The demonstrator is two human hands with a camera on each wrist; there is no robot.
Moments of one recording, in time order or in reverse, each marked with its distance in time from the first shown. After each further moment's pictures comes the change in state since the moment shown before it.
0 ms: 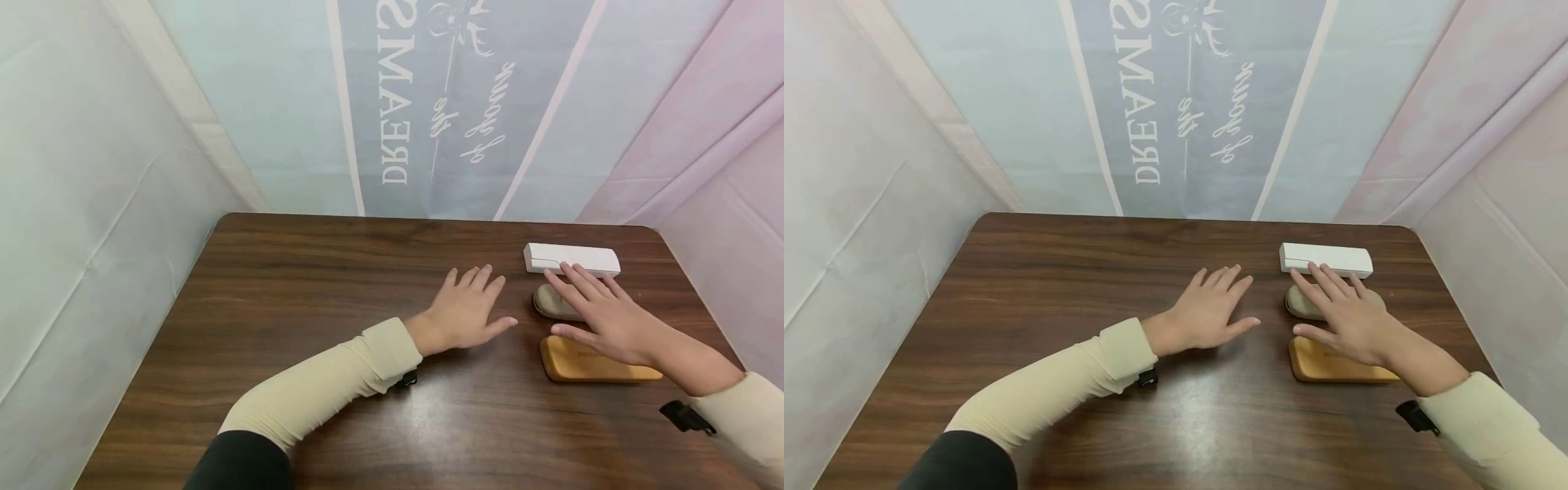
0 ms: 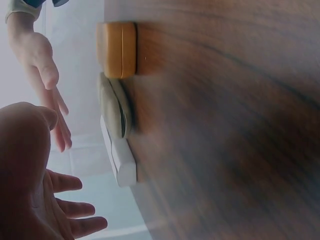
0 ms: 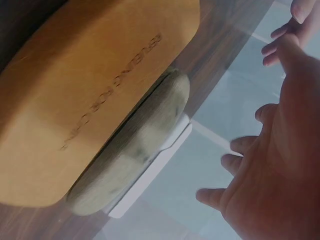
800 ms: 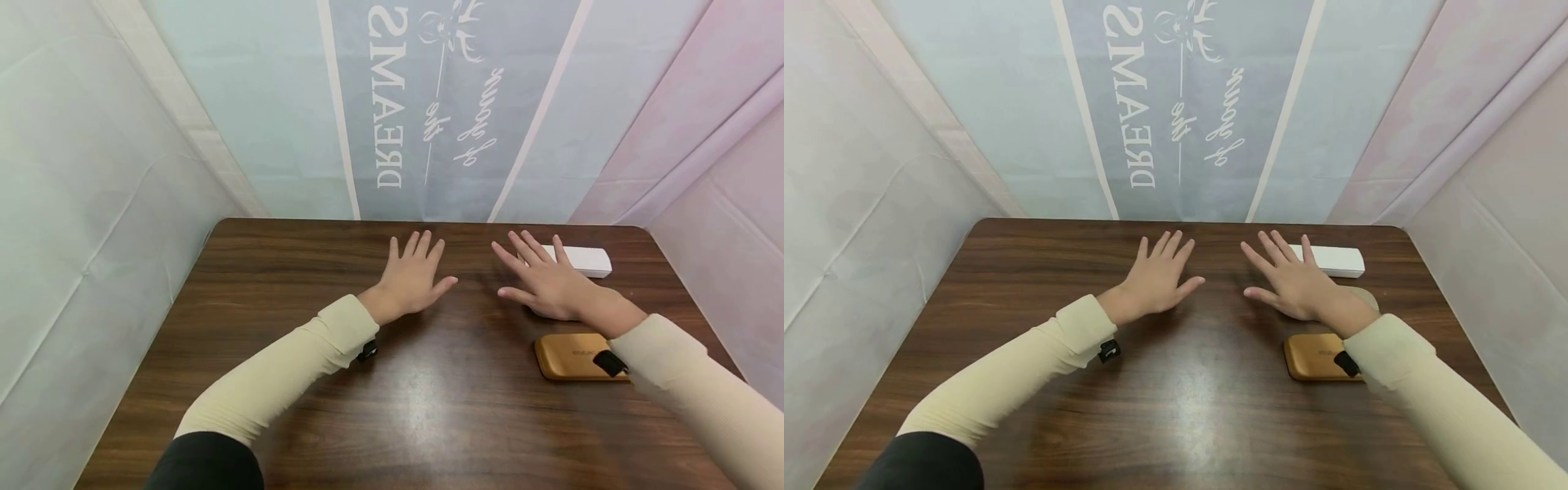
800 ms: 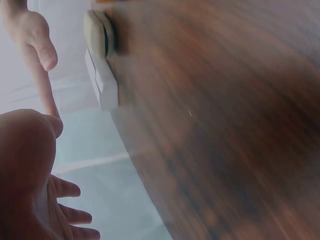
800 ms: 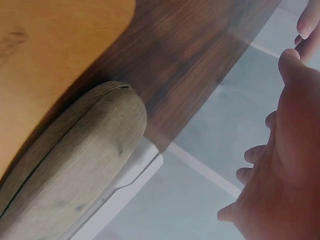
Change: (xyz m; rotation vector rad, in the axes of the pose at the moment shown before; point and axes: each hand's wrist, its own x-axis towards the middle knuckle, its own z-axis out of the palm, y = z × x) left_hand -0.009 -0.072 -0.020 0.025 -0.006 -0.192; right_hand 0.080 -0.023 -0.010 -0.072 -0.086 0.022
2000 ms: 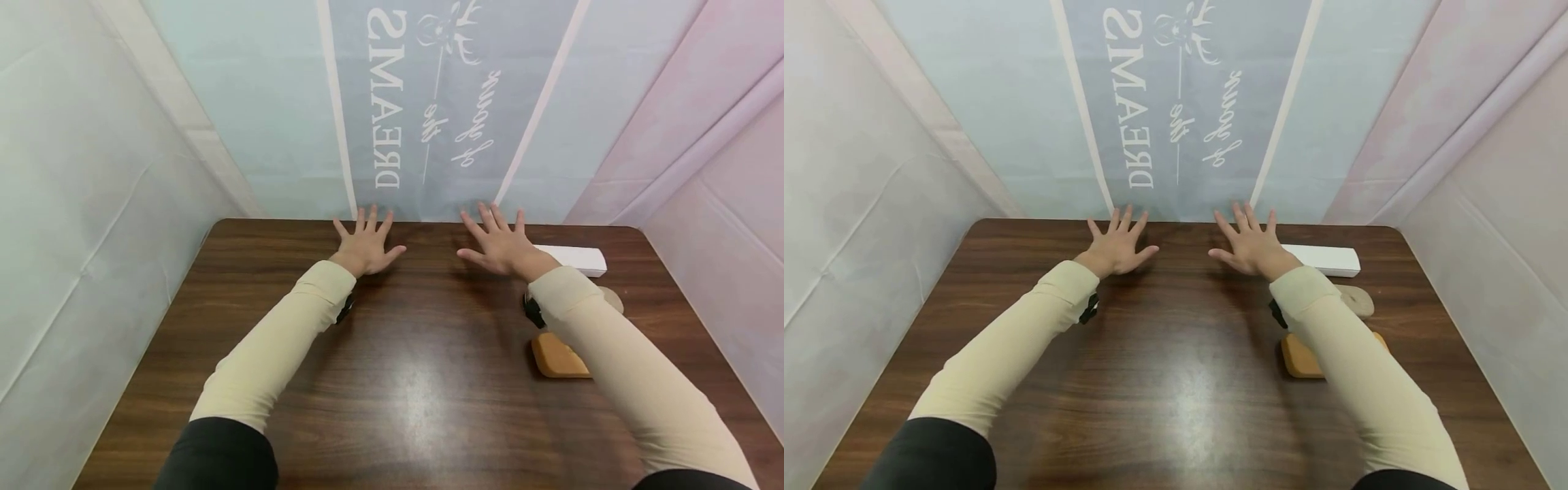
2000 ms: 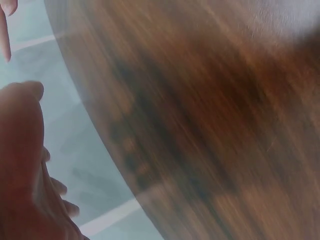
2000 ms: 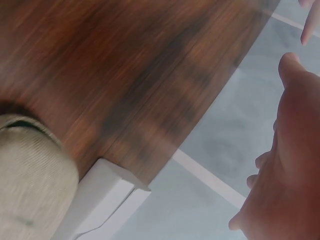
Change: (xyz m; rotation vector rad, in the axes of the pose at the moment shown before) left_hand 0.030 -0.096 0.004 -0.058 -0.123 -0.217; right_hand 0.097 -0.004 0.000 -0.028 -0.074 0.173
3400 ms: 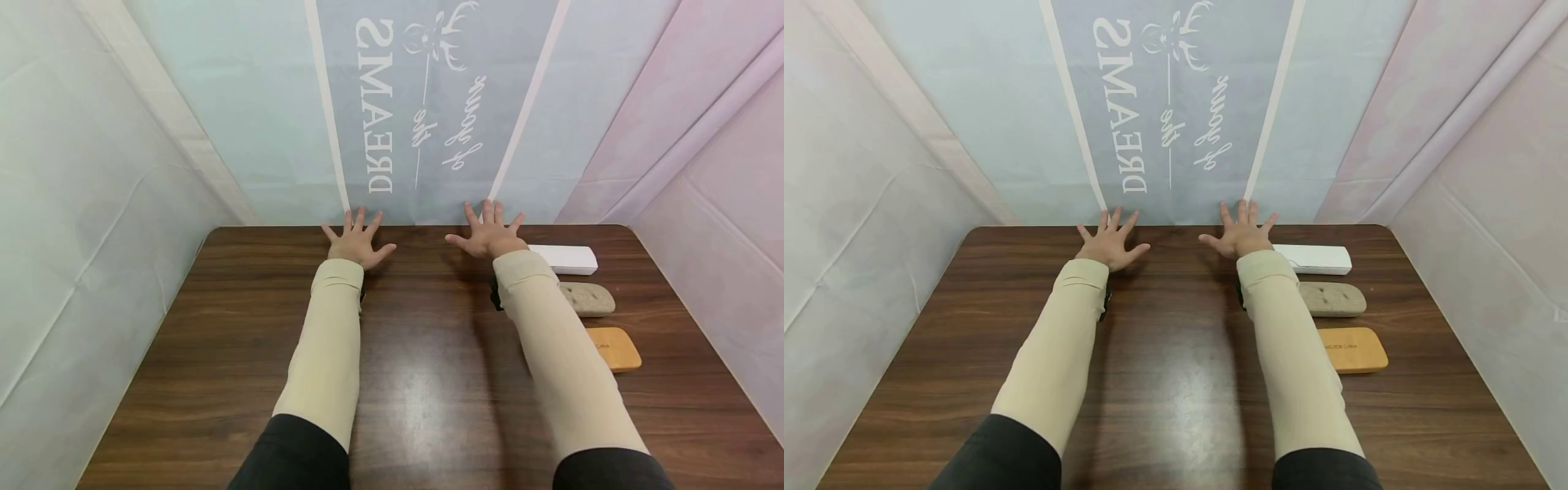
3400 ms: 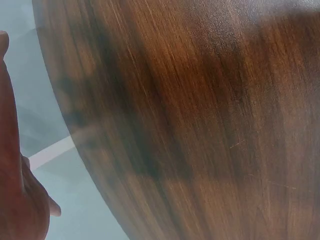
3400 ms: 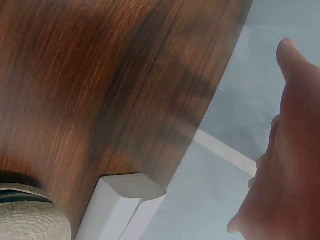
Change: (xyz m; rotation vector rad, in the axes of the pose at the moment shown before) left_hand 0.022 -0.017 0.014 -0.109 0.058 -0.050; right_hand 0.024 -0.003 -0.011 0.171 -0.120 0.288
